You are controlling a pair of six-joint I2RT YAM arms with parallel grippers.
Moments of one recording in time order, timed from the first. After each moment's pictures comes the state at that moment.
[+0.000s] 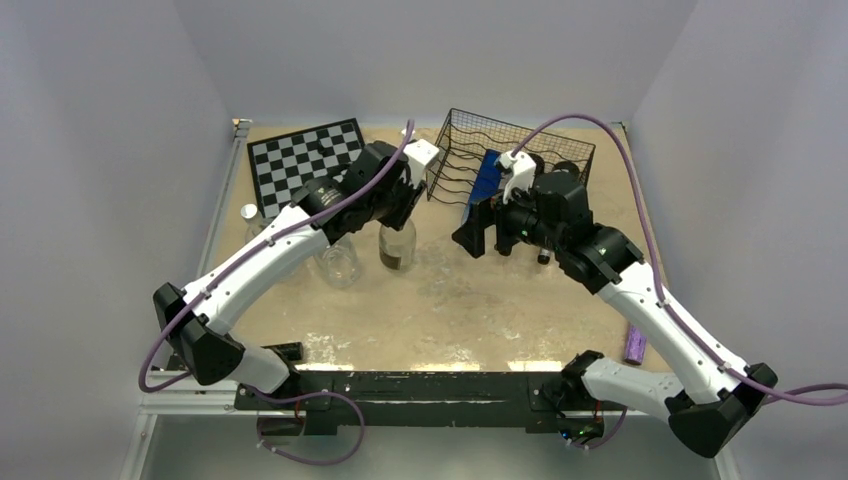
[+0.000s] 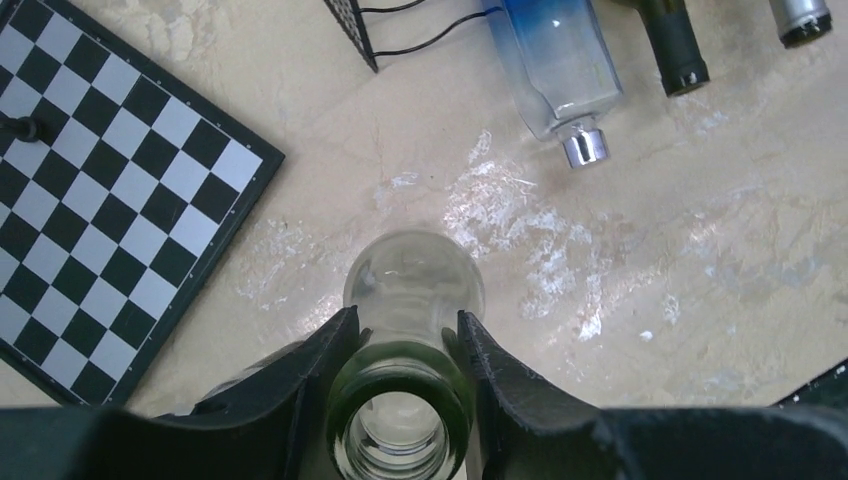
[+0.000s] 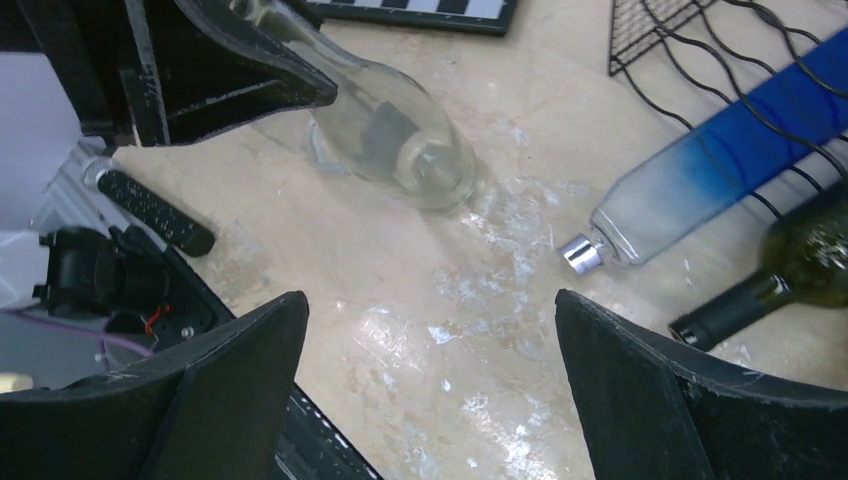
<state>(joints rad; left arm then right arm) -0.74 1.46 1.51 -0.76 -0.18 -0.04 0.60 1.06 1.18 -0.59 -0.18 0.28</state>
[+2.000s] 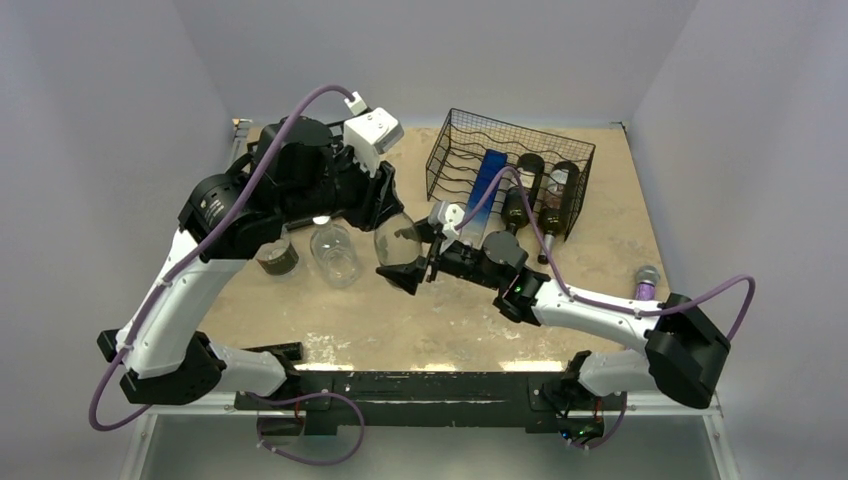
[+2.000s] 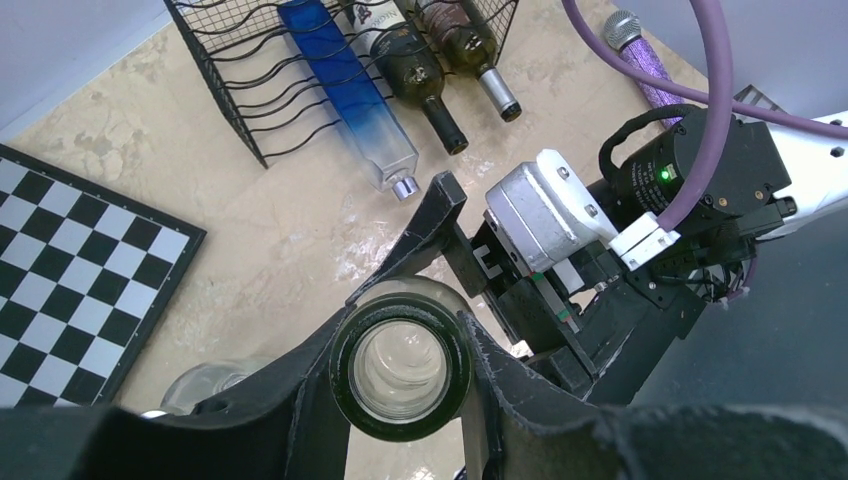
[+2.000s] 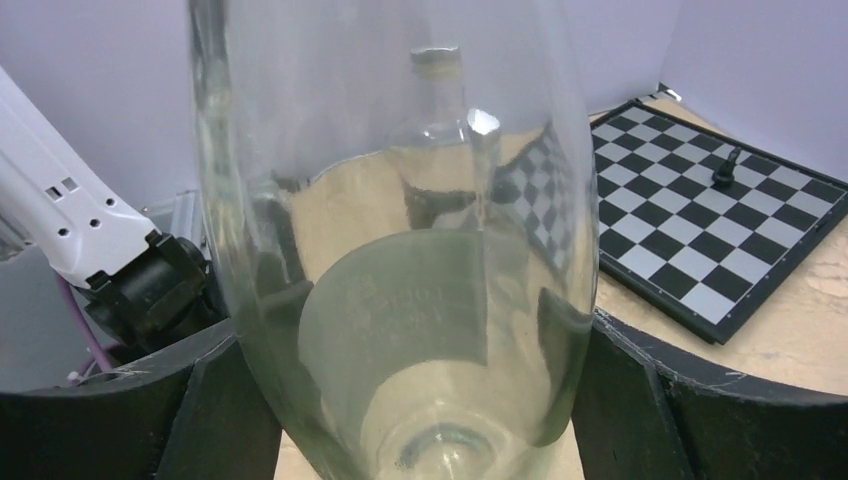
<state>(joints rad) -0.83 1.34 2.01 -1.14 0.06 -0.09 0.93 1.29 0.71 0.71 -0.29 0.13</state>
